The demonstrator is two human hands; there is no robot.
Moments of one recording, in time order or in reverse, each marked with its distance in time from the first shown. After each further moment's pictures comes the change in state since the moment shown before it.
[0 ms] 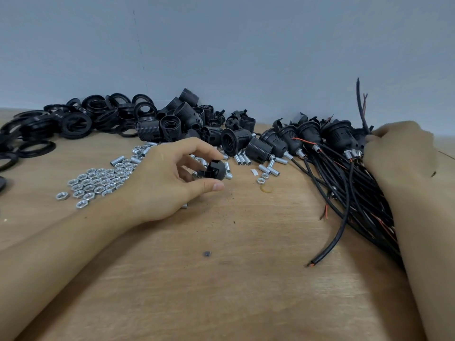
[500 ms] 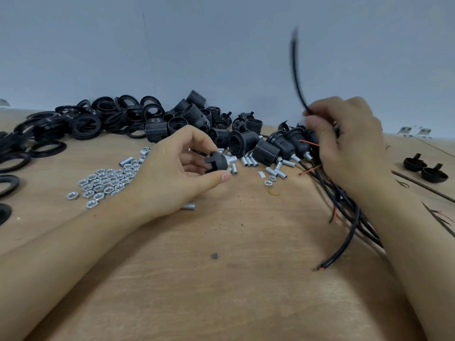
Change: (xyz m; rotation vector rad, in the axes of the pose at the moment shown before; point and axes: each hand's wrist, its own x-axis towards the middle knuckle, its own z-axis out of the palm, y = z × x) left_hand 0.001 0.001 0.001 -0.143 0.109 -0.050; right_hand -0.044 -0.057 0.004 0.429 0.028 -0.715
